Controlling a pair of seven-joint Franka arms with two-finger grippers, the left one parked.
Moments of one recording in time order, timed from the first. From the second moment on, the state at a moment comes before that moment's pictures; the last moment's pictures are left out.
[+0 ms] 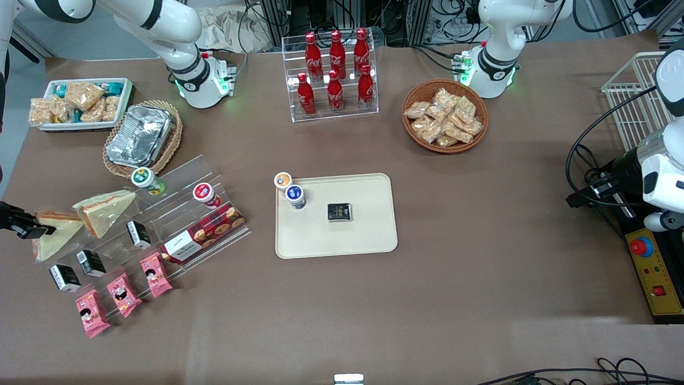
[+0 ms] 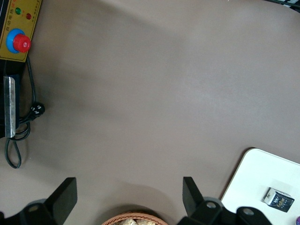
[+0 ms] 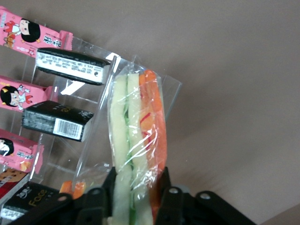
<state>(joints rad) -0.30 0.41 -0.19 -1.62 0.12 1.91 0.11</state>
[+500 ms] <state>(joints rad) -0.29 0.40 -0.16 -1.51 0.12 1.80 0.03</state>
